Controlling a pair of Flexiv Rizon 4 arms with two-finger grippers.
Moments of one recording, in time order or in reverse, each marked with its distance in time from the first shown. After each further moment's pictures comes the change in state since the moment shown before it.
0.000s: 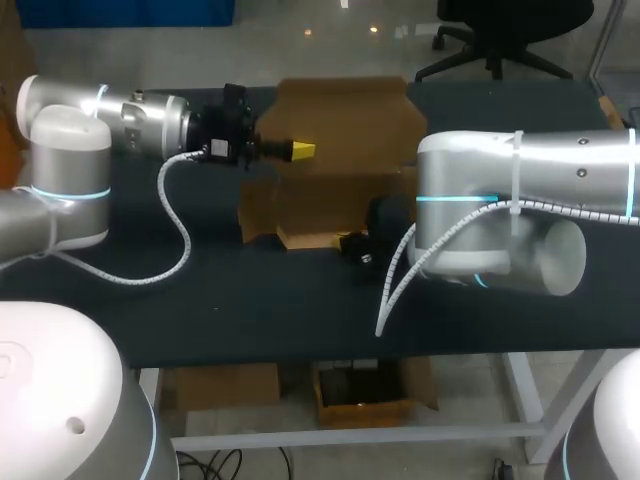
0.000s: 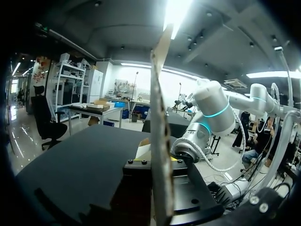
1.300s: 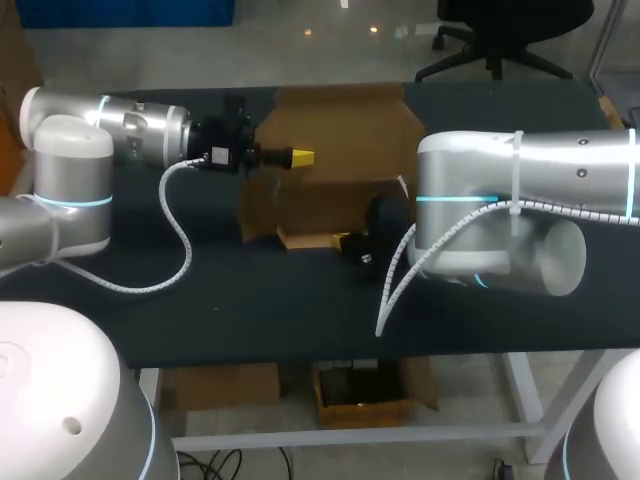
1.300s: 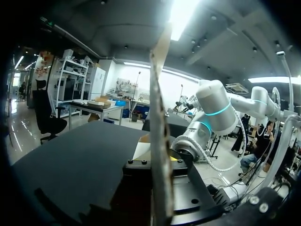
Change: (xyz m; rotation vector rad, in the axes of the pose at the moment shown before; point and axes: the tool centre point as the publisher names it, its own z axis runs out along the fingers) left arm -0.002 0.015 0.001 0.007 -0.003 -0.045; right arm 0.000 0.000 0.000 -0.001 0.000 0.000
